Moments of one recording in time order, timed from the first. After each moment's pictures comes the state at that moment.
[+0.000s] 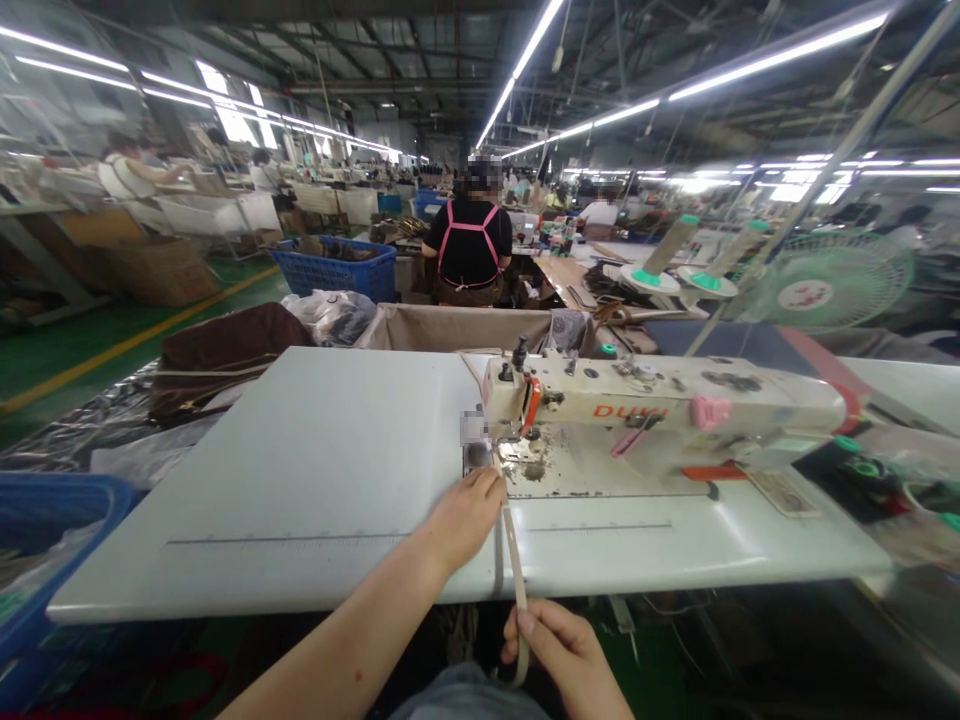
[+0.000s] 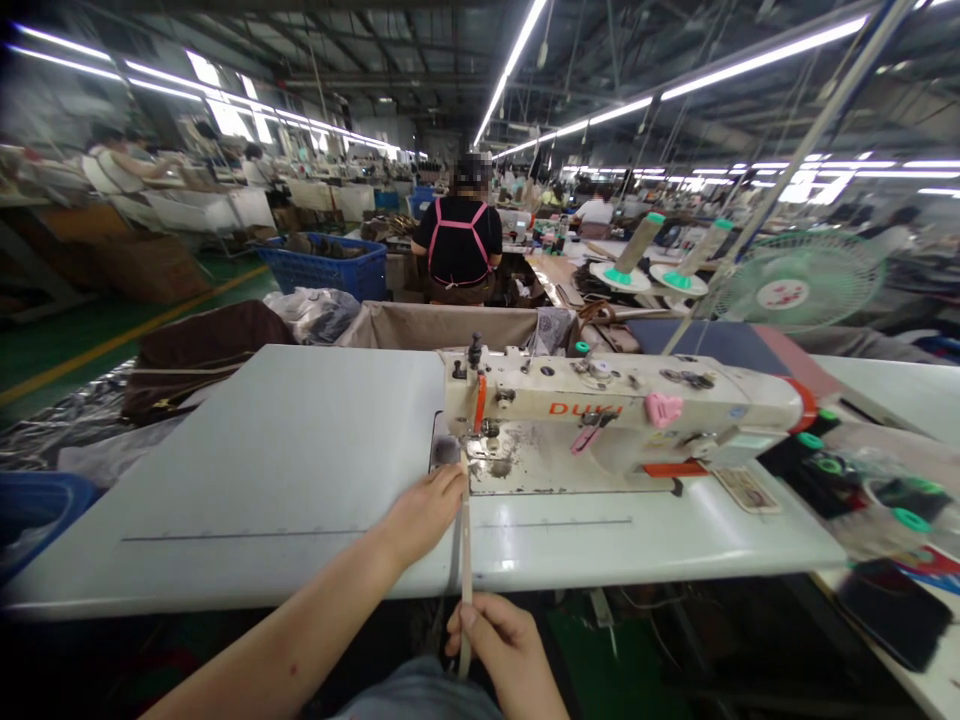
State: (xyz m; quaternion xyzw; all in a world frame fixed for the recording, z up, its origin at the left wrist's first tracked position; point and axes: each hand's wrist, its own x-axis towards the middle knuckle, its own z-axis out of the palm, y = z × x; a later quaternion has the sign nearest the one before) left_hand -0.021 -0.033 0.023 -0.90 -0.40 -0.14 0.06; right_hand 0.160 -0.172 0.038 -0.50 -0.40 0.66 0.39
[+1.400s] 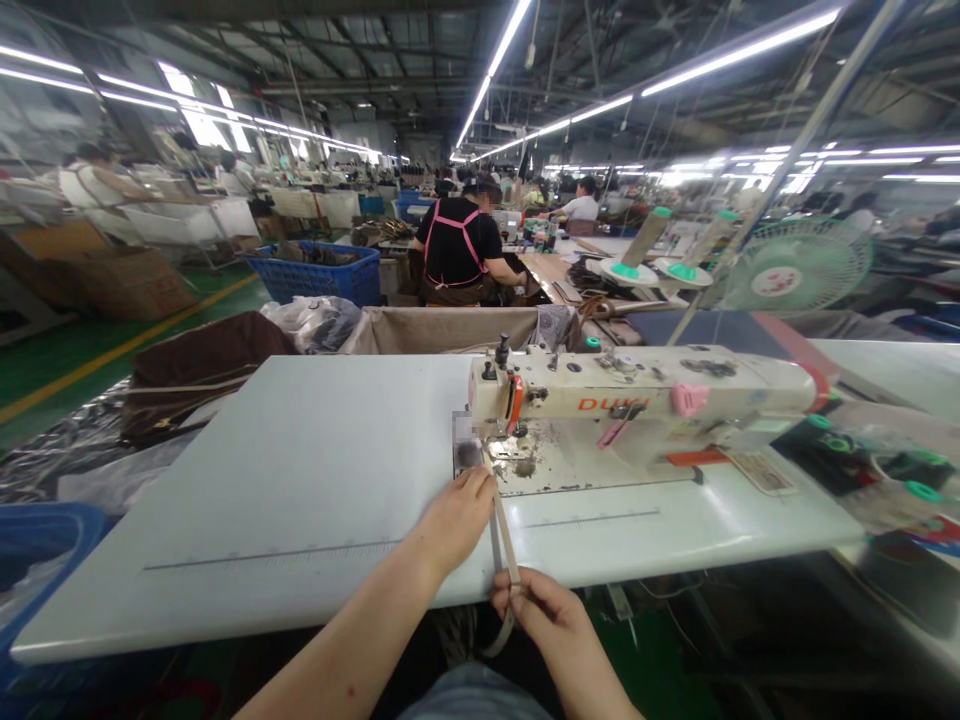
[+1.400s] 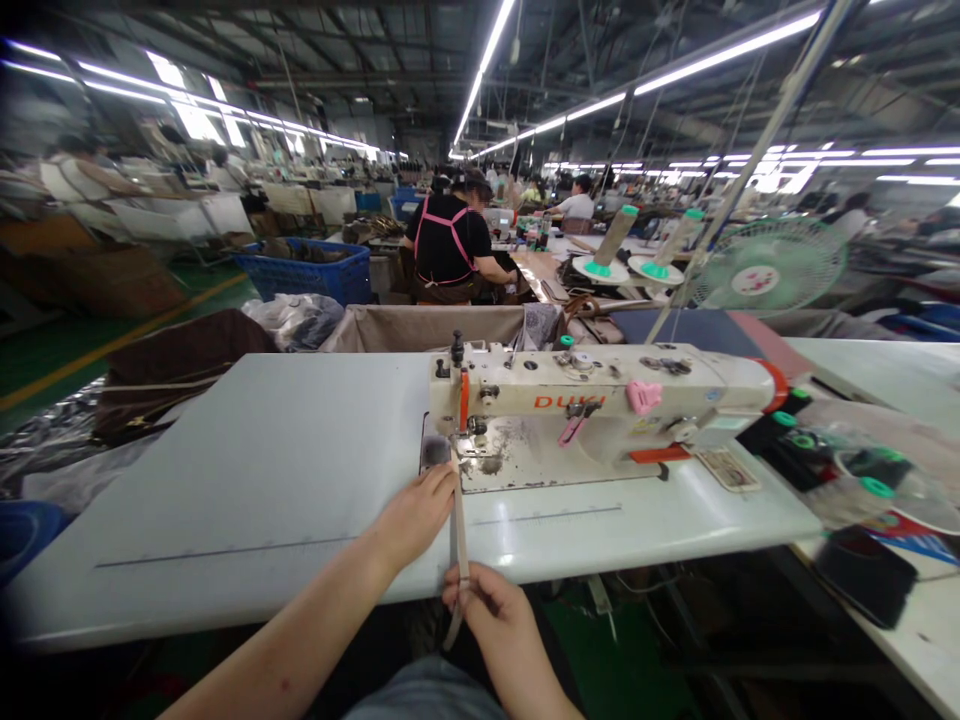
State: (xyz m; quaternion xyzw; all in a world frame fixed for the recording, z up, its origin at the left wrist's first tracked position) left_hand -0.024 -0.034 0.015 -0.91 -0.38 -0.14 0.12; right_hand 0.152 -0.159 0.032 -0.51 -0.41 0.63 0.44
